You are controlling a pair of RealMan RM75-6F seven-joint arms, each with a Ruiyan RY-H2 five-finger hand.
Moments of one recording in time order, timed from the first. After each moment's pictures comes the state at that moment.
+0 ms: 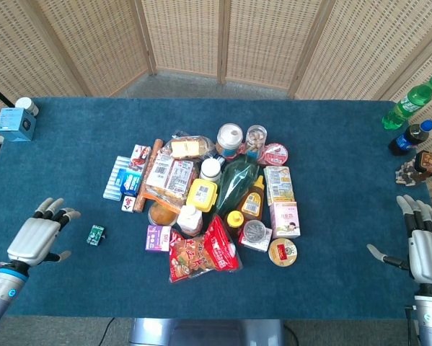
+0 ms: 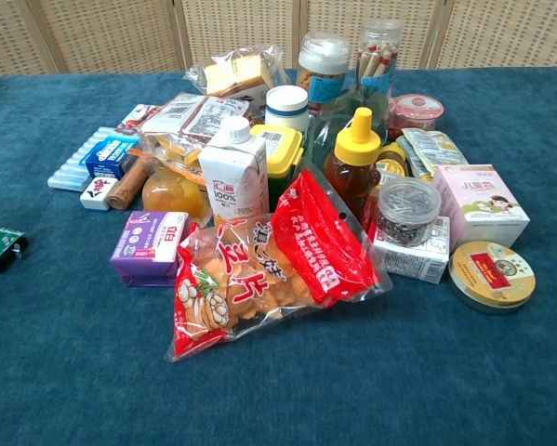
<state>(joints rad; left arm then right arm) -0.31 -1.10 0.01 -1.69 1.42 1.13 0.18 0.07 -1.15 0.15 -1.66 -1.37 1.49 0.02</state>
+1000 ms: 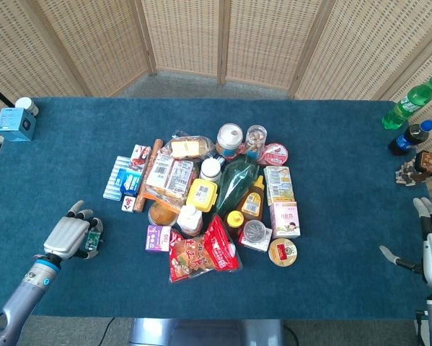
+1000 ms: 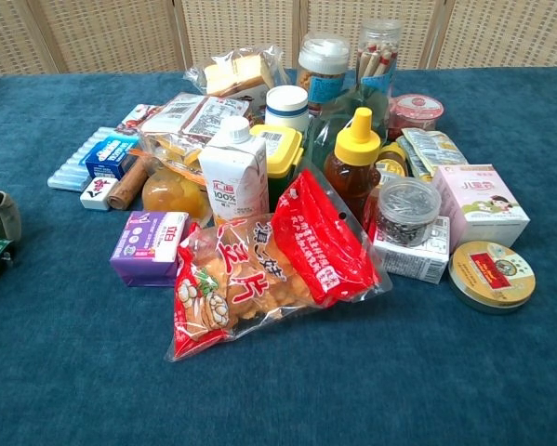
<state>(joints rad) -0.38 -1.32 0.00 -1.48 1.40 1.05 0.12 0.04 -1.11 0.15 -1.69 -1.34 1.51 -0.01</state>
